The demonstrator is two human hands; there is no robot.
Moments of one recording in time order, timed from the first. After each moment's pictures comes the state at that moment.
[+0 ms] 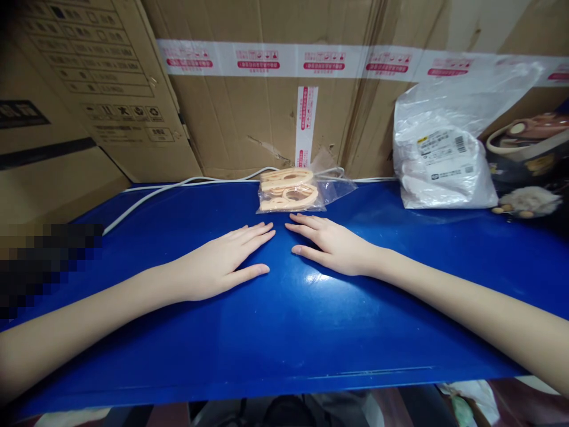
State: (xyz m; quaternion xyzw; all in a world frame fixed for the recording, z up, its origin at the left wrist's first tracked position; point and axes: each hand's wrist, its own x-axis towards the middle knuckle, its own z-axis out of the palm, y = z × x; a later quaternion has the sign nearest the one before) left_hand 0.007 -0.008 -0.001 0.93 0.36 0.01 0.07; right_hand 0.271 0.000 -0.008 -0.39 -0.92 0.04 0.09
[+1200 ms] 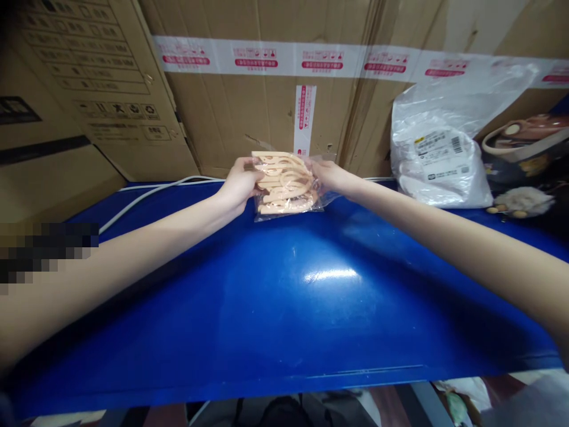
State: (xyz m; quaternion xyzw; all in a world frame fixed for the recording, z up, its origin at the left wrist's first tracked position) left_hand 0.076 0.094 0.030 0.53 0.50 0.52 0.44; right_hand 0.278 0.107 0.036 -0.56 -0.72 0.26 0.31
